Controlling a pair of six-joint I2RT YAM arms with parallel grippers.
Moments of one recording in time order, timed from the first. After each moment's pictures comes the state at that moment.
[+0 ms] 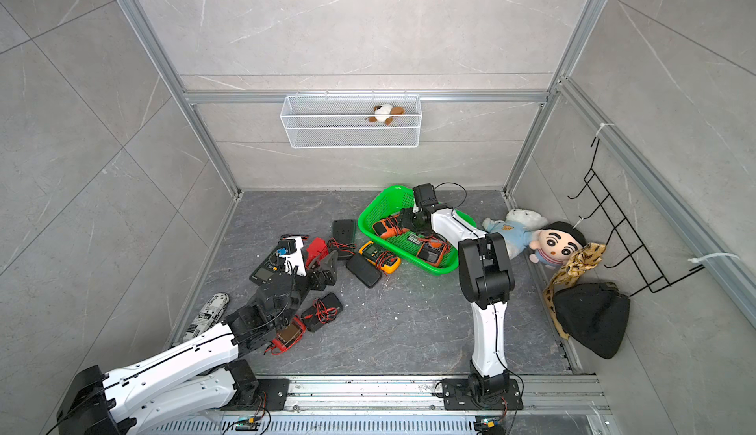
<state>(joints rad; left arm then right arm) -0.88 0.93 0.54 0.19 -0.53 -0.45 0.27 2.11 1.63 -0.47 -0.14 0.50</state>
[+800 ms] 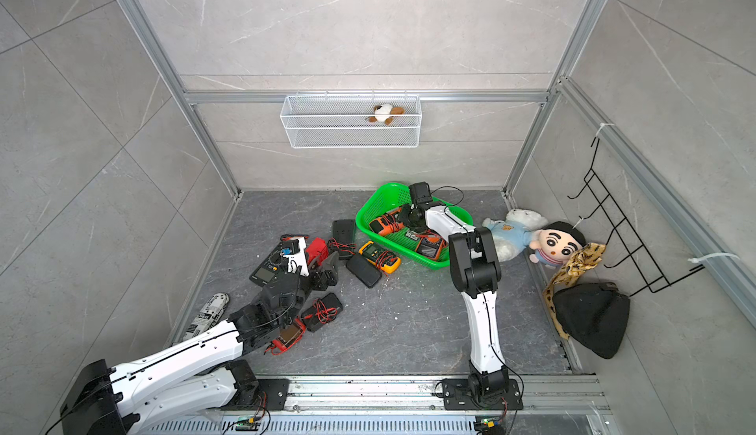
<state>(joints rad) -0.88 0.97 0.54 0.19 -0.55 -0.45 0.27 2.29 1.82 -0.46 -0.15 0.62</state>
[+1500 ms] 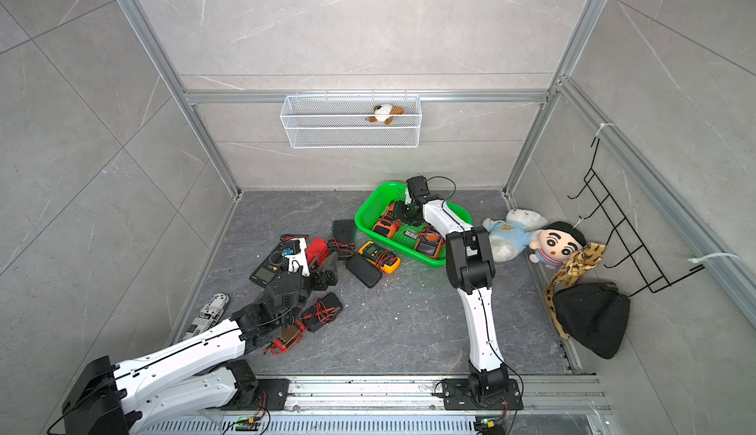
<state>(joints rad) -0.88 0.99 0.55 0.16 -0.60 -0.46 0.27 2.36 1.97 -0.58 -0.23 0.42</state>
